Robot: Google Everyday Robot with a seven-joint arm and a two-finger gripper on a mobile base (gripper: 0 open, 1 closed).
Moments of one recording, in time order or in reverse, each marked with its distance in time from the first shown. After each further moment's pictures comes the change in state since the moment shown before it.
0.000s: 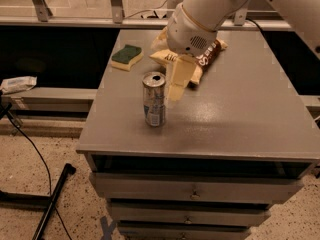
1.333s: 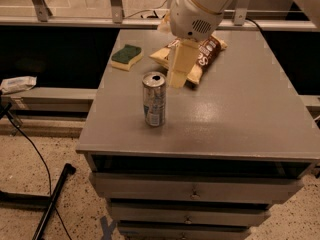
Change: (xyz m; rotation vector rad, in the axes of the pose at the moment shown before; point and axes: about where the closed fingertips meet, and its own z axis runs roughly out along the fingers) arm -0.004 -0.014 -0.033 0.113 0.088 0.017
